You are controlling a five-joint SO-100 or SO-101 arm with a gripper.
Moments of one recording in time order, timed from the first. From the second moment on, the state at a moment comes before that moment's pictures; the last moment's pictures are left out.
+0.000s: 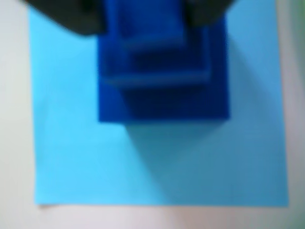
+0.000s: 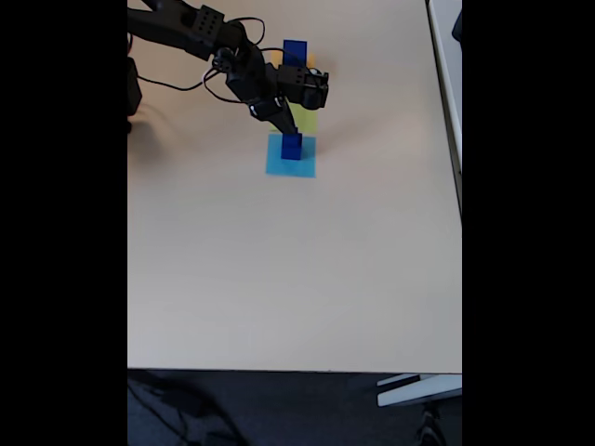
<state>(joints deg) 13.7 89.8 105.4 38.7 75.7</state>
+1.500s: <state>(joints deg) -12.5 78.0 81.1 46.8 98.7</state>
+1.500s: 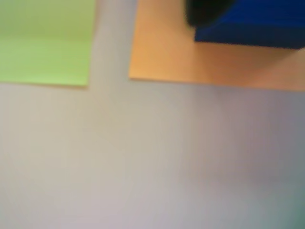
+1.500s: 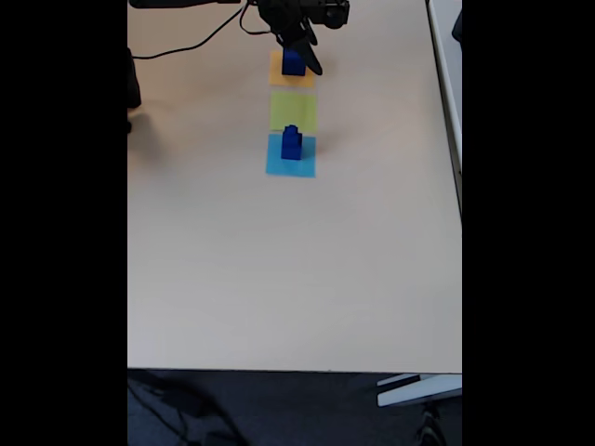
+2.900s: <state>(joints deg) -23.8 63.8 81.7 38.3 110.7</state>
